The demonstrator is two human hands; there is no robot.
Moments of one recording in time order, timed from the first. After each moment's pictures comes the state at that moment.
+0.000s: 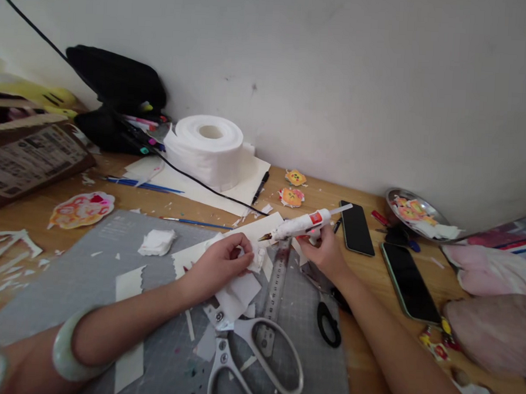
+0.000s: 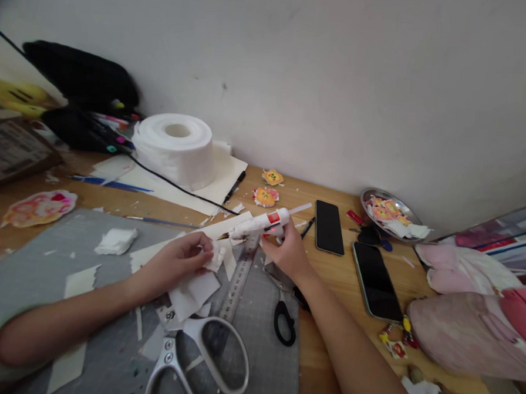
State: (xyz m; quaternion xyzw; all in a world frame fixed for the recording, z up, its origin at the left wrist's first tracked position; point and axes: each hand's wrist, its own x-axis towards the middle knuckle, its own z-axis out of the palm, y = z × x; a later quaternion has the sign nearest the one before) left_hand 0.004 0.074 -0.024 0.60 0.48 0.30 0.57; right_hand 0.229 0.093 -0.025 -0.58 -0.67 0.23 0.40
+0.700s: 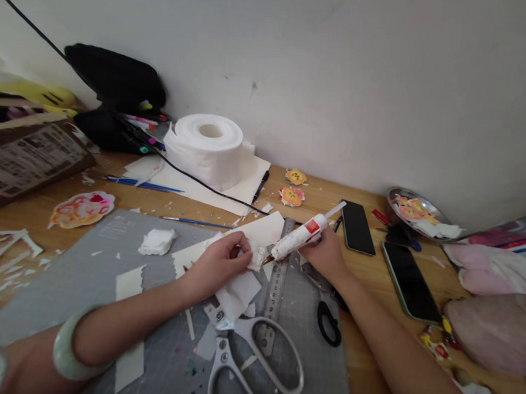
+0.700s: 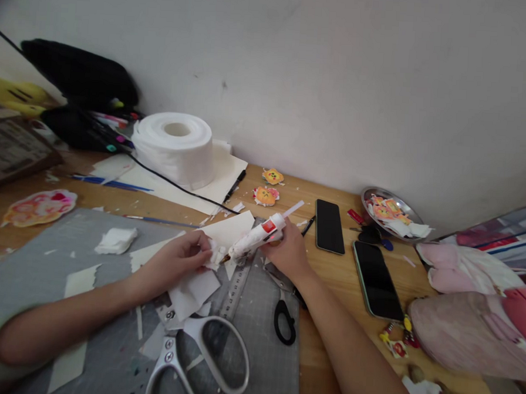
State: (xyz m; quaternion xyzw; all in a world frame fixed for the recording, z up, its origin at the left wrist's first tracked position) left_hand 0.006 0.073 -0.017 0.61 0.50 0.29 0.54; right_hand 0.229 0.094 -0.026 -0.60 -0.70 0.13 0.36
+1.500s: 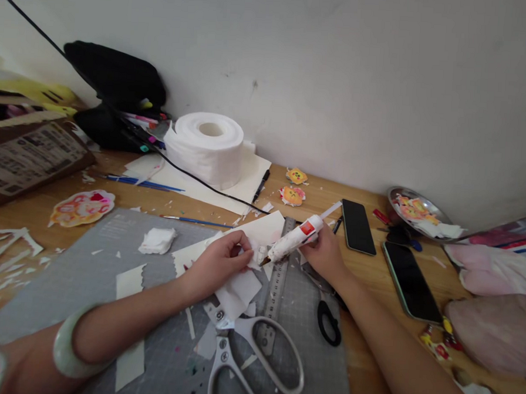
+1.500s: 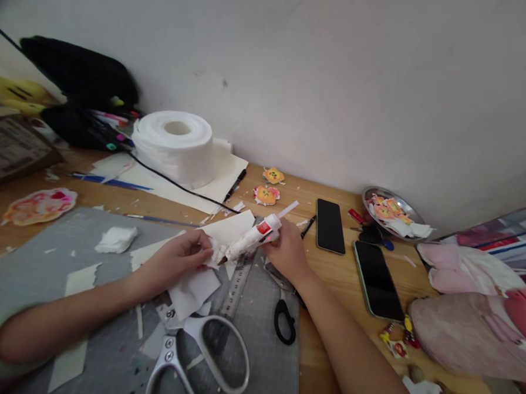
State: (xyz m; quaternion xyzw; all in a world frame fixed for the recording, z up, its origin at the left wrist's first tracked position) left_hand 0.006 0.074 -0.016 0.60 0.51 0.29 0.55; right_hand 0.231 0.096 -0.030 -0.57 -0.74 0.10 0.34
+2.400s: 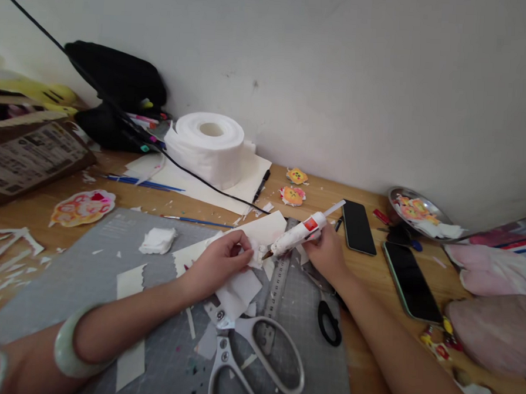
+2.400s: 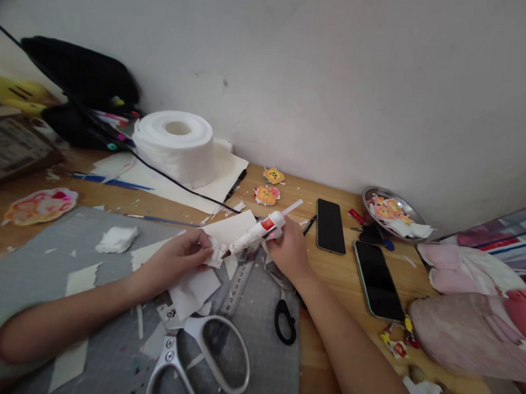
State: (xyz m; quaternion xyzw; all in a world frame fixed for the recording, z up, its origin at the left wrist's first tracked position) left_hand 0.005 0.075 -0.021 0.60 0.50 0.30 0.55; right_hand 0.232 0.098 -0.032 -0.57 -0.74 0.04 0.37
